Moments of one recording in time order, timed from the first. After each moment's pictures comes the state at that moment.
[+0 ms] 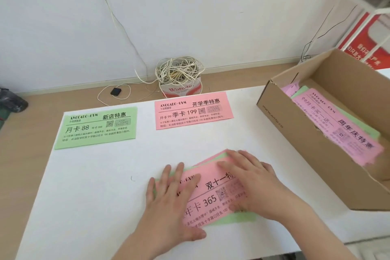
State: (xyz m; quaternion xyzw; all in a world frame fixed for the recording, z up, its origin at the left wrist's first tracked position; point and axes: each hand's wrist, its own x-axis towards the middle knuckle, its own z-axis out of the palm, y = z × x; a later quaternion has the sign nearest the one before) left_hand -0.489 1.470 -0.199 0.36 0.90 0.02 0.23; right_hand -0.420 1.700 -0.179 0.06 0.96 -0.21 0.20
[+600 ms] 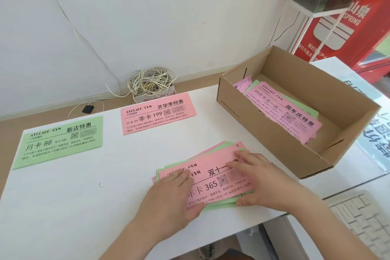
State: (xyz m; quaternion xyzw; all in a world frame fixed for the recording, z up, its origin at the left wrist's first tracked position) left_hand -0.466 1.526 -0.193 0.49 0.86 0.06 0.12; right_hand -0.343 1.752 -0.172 0.13 0.95 -0.22 0.19
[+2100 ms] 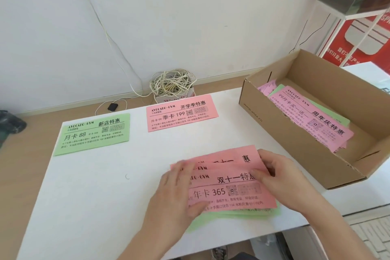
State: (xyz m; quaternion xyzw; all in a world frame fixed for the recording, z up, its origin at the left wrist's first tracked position) left_hand -0.457 1.498 -0.165 0.33 0.92 0.14 0.13; right_hand -0.359 1.723 -0.140 0.23 0.84 -0.49 0.03
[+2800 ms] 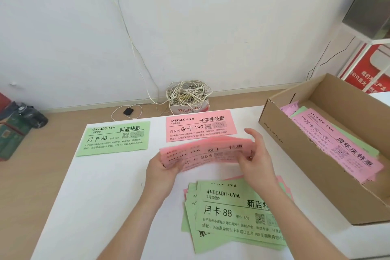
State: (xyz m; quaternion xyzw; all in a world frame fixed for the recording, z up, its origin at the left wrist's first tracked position) left_hand -0.548 1.496 -0.179 0.03 0.79 0.60 0.13; right_hand -0.459 1.699 -0.179 0.26 0.80 -0.53 -0.16
